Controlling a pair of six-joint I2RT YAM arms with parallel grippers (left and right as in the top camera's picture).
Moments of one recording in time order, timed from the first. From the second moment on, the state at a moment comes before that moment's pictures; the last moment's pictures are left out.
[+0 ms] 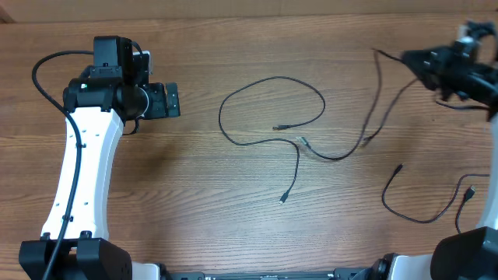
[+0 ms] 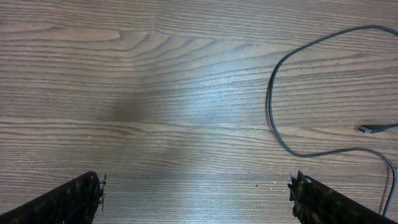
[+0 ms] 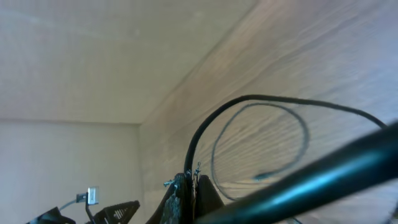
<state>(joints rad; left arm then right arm) 0.01 1.59 1.49 -1.03 0.09 -0.10 -0.42 1.57 1.55 -0.86 -0.91 0.47</state>
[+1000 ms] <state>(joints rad) 0.01 1.59 1.49 -1.03 0.09 -0.10 -0.85 1.75 1.55 -1.02 -0.91 0.23</state>
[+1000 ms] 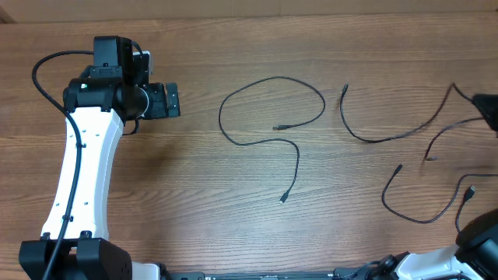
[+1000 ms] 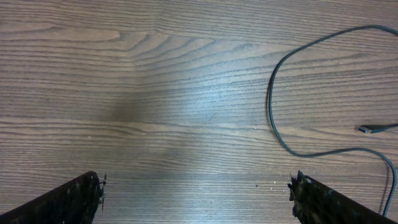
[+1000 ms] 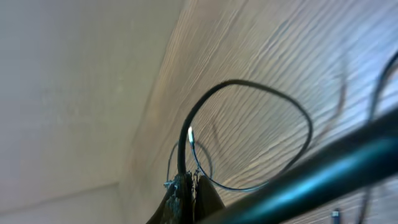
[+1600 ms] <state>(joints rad) 0.01 1.59 1.49 -1.03 0.09 -0.10 -1.03 1.75 1.55 -0.84 -0.51 0.31</state>
